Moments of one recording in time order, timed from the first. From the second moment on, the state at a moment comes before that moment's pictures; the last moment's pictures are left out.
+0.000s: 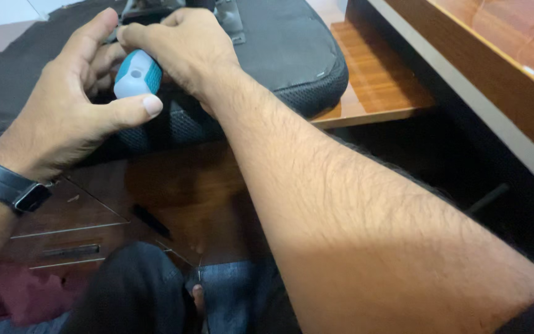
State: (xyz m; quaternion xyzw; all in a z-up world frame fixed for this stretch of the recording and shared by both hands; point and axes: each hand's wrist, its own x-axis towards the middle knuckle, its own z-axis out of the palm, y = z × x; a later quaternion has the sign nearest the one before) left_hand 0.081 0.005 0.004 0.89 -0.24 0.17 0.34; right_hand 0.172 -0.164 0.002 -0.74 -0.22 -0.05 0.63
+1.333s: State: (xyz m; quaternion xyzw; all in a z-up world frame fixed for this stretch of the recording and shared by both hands) left_hand 0.071 -0.005 0.024 0.89 -0.23 0.10 0.38; right_hand 0.200 -0.117 -0.031 -0.81 -0.38 -0.18 0.42
